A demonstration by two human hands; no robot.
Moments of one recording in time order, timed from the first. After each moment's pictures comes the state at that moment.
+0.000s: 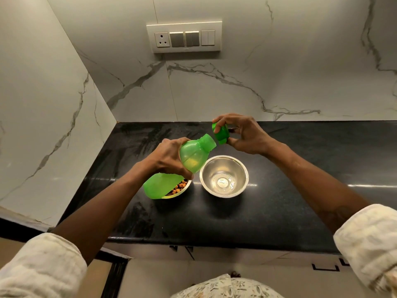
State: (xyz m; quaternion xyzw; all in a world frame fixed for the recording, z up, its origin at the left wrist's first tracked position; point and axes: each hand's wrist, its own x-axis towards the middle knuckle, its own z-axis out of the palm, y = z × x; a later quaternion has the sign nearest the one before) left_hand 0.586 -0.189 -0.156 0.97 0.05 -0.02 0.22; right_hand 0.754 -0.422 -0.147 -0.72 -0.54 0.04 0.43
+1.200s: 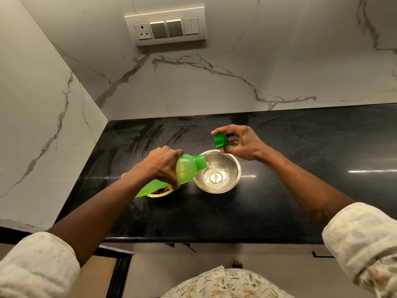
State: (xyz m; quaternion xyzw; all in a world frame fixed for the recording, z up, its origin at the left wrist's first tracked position) left_hand 0.598 -0.217 -0.172 0.98 0.06 -0.18 -0.02; right_hand 0.770 -0.456 -0.208 -0.78 -0.44 0.14 0.42
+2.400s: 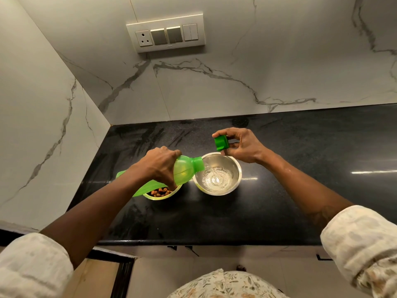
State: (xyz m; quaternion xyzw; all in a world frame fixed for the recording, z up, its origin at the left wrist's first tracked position) left_hand 0.595 -0.211 -0.159 0.98 0.05 -0.19 -0.06; right_hand 0.766 -0.457 -0.209 -0.78 -0.43 0.14 0.44
